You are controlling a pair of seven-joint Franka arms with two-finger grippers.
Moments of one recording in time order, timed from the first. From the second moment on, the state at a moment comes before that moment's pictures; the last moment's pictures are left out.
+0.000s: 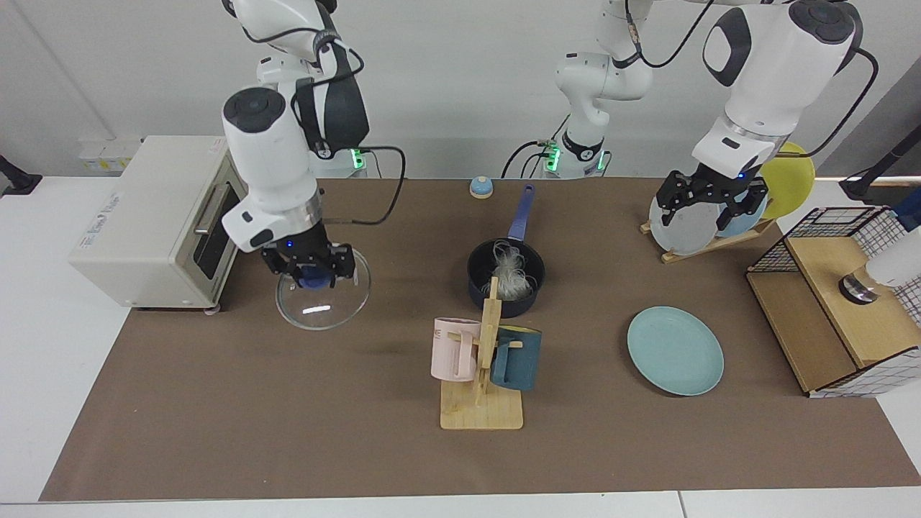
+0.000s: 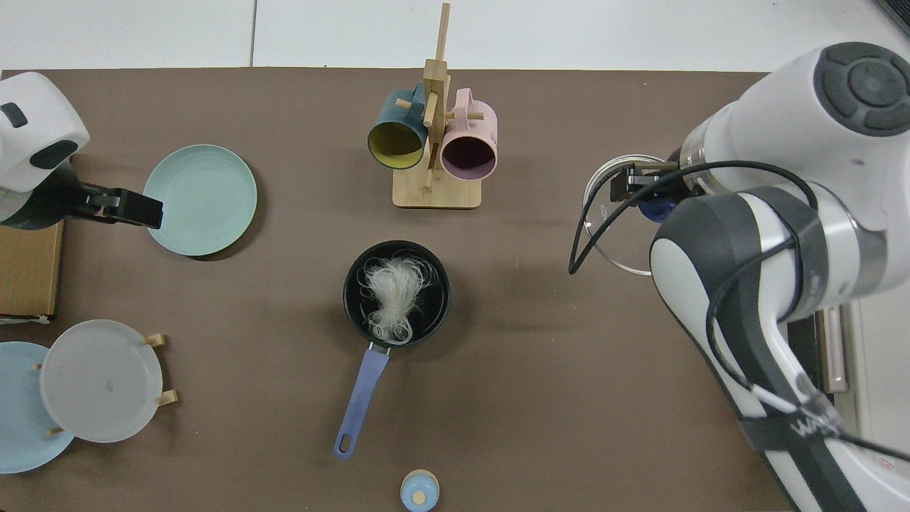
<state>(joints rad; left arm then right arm) -0.24 0.09 0.19 -1.53 -0.01 1.67 0.13 0.30 0.20 -0.12 -1.57 0.00 1.83 0.28</state>
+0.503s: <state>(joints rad) -0.06 0.09 0.00 -1.53 -0.01 1.67 0.15 0.52 0.08 -0.11 -1.71 -0.03 1.82 0.49</state>
